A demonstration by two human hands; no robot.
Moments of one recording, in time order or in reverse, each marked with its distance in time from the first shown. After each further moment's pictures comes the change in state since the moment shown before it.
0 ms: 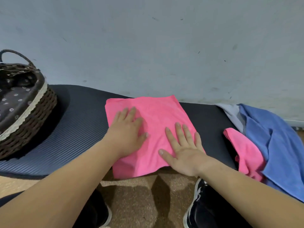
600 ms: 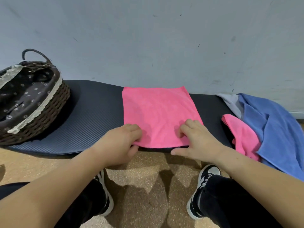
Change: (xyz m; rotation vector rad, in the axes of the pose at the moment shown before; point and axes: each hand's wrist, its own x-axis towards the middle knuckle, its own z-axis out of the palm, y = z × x) left_hand -0.090 0.001 0.000 -0.112 0.118 0.305; right_hand -0.030 0.038 0.010 0.111 0.427 -0.338
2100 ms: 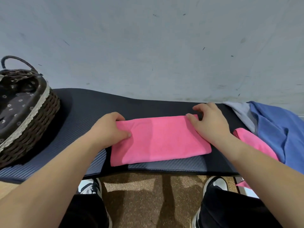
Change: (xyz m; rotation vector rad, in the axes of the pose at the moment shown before) left_hand 0.072 -0.067 -0.027 -0.380 -0.028 -0.772; right_hand 0.091 0.048 -0.018 0.171 0.353 0.526
